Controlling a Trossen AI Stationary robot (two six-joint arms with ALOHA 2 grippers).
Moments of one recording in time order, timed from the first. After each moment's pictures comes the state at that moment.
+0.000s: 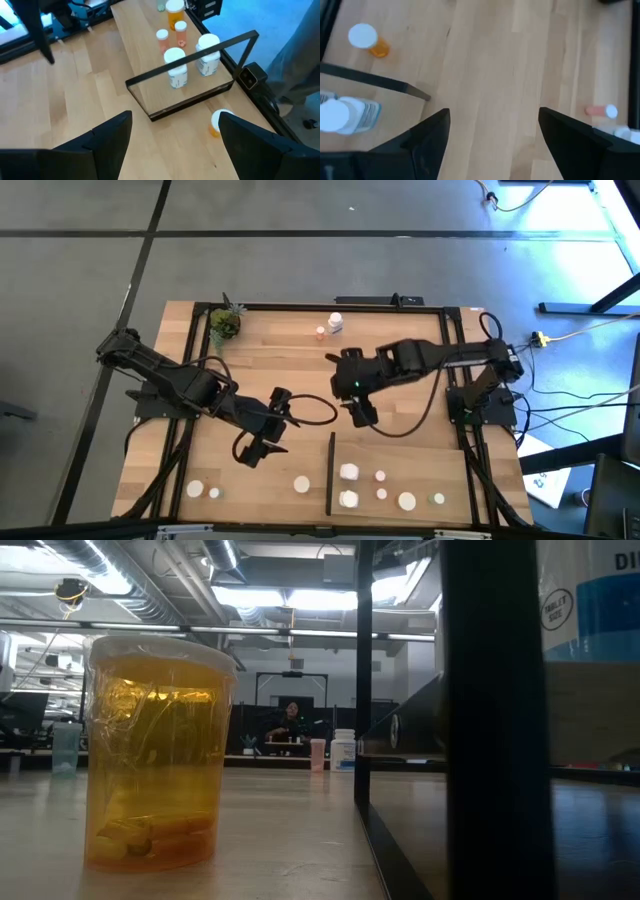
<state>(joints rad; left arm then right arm) -0.43 1.39 1.36 -0.68 -0.14 0.06 0.16 1.75 1.88 -1.15 0.10 -0.09</state>
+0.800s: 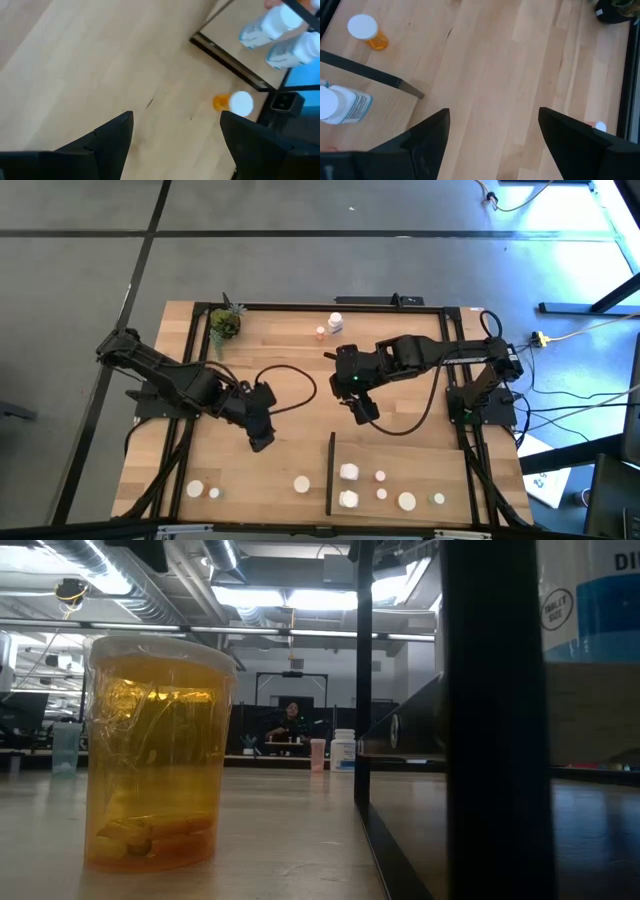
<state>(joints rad) -0.43 1.38 1.35 -1.07 -0.21 -0.98 0.14 1.75 1.88 -1.13 0.08 -0.22</state>
